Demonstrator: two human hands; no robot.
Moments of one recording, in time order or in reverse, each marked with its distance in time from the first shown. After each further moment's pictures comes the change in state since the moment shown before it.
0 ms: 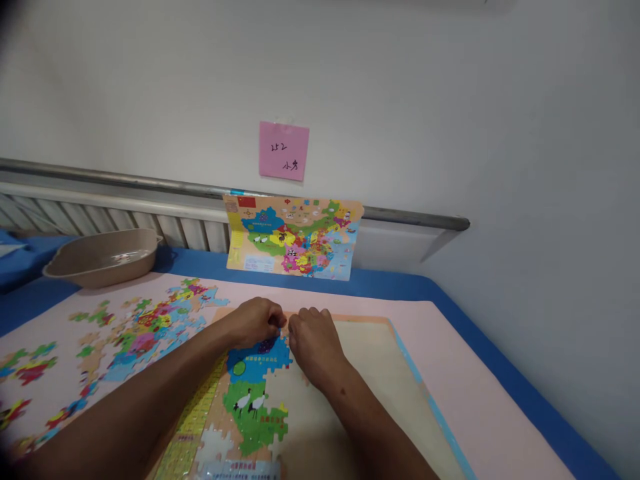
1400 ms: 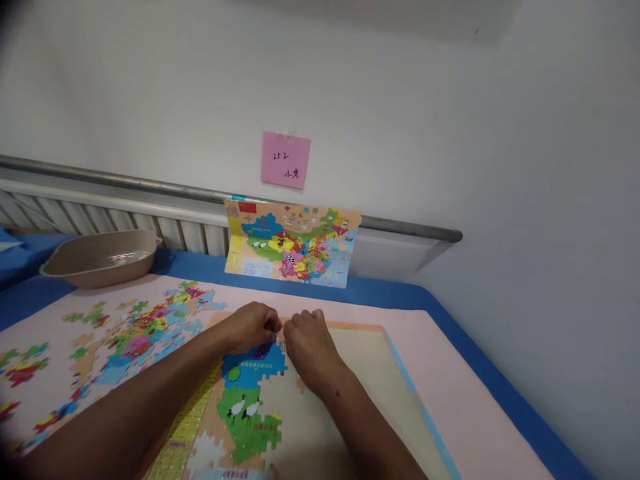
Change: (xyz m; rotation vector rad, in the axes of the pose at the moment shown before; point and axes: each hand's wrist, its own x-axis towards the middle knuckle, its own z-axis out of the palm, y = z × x) left_hand -0.001 0.000 0.000 -0.007 0.012 -0.007; right_hand 0.004 0.005 -0.003 -0.054 -0.041 -0.137
